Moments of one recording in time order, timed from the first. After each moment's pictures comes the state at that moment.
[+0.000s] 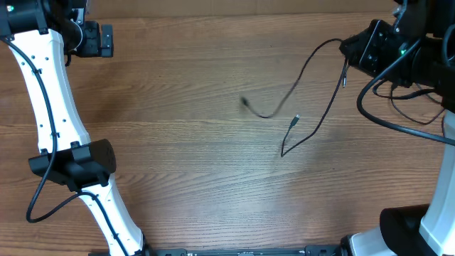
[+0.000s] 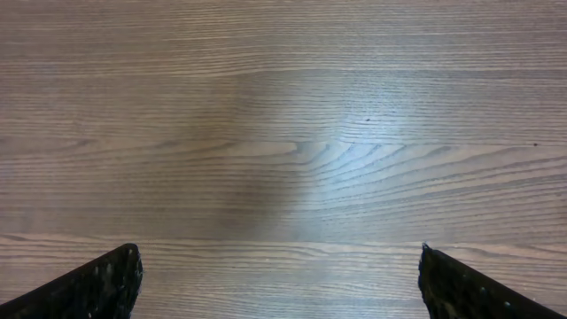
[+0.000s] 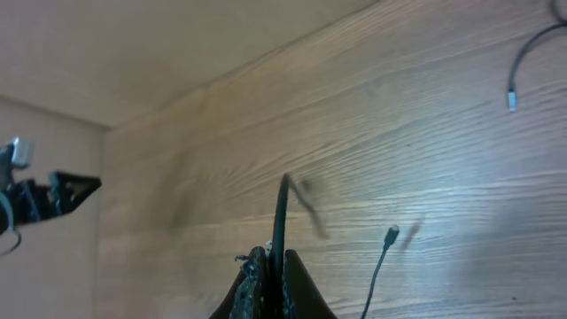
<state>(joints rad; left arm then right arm) 0.22 2.24 2.70 -1.61 0.07 0.16 0.10 1.69 2.53 -1.64 -0.28 0.51</state>
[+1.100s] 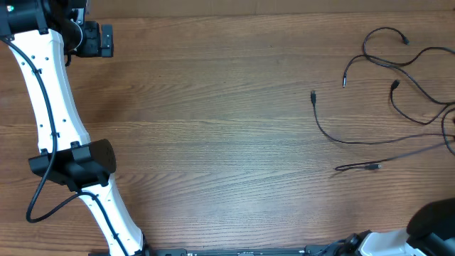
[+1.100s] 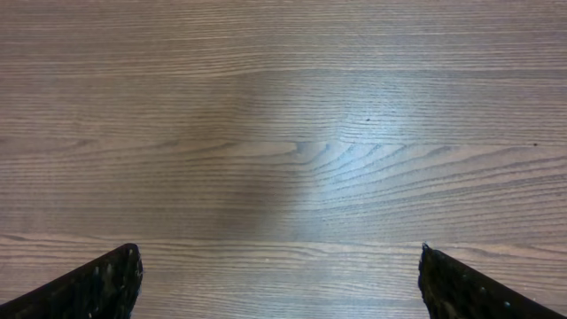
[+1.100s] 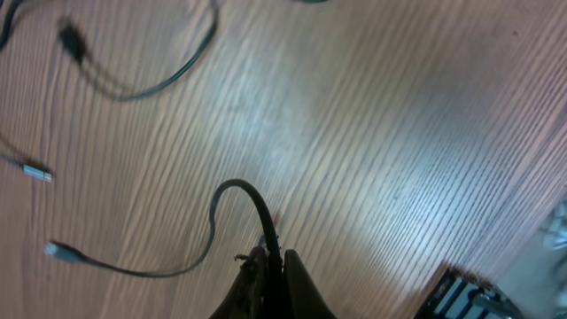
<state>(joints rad) 0.22 2.24 2.70 -1.61 0.07 0.16 -0.74 1.67 1.74 -1.46 0.00 0.45</state>
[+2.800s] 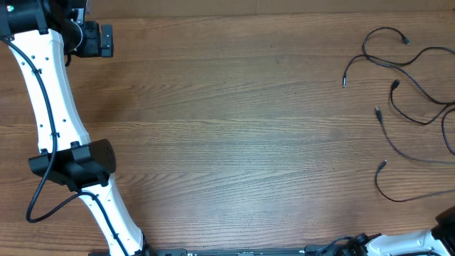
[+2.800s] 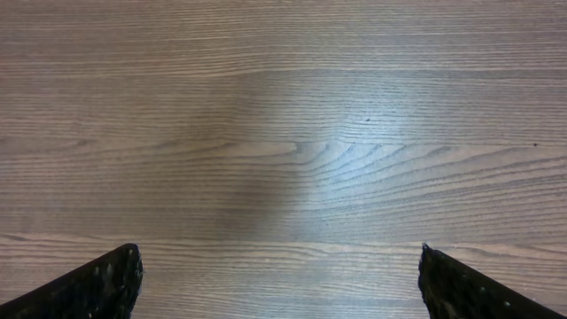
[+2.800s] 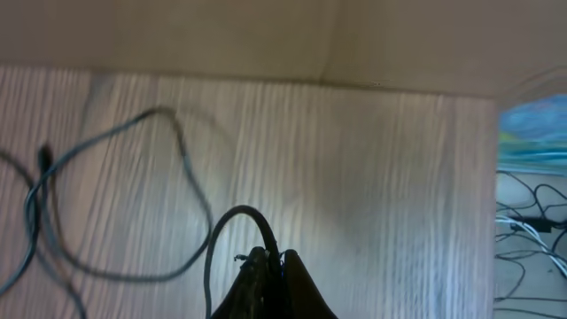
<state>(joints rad) 0.22 2.24 2.70 -1.61 0.07 0.16 -1.11 1.82 1.71 -0.96 0.18 0.35</state>
